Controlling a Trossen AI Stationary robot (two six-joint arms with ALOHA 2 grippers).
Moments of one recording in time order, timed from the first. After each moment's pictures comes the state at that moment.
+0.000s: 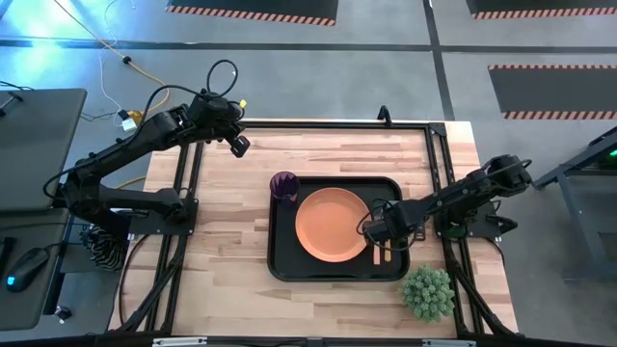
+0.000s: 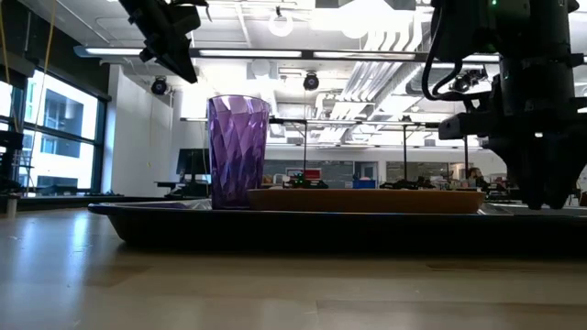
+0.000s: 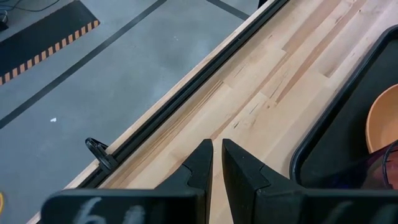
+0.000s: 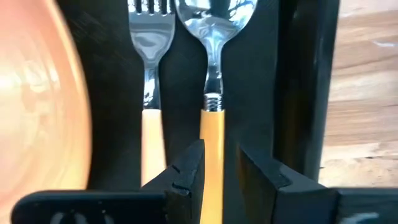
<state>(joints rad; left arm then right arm) 0.61 1.09 1.13 -0.80 -0.19 -0.02 0.30 1.54 0.85 -0.90 0.02 1.91</state>
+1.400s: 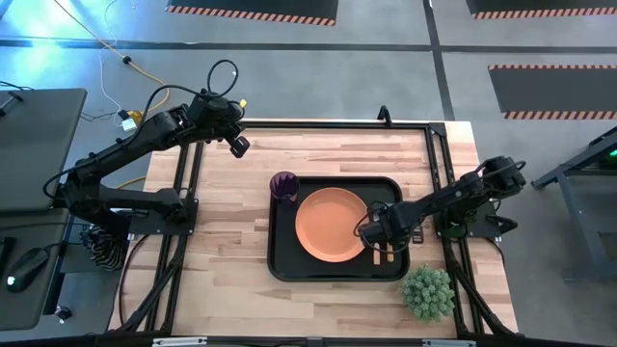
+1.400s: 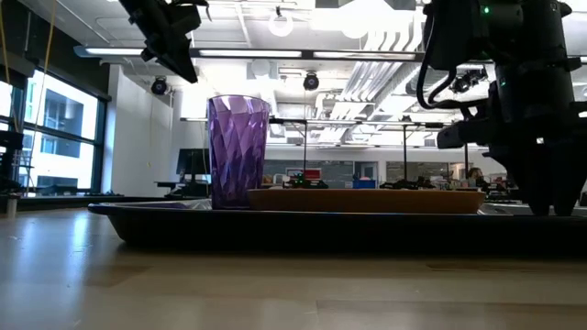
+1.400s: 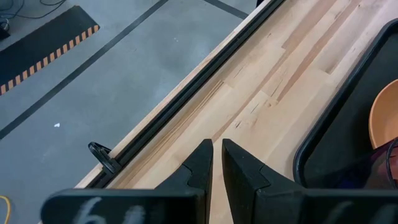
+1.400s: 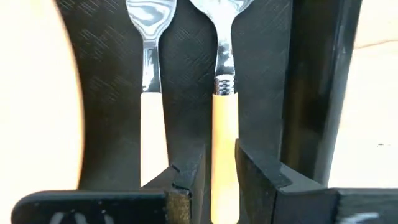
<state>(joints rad) 0.61 1.09 1.13 -0.80 -0.19 0.01 0.30 1.59 0.87 -0.89 -0.04 1.91</state>
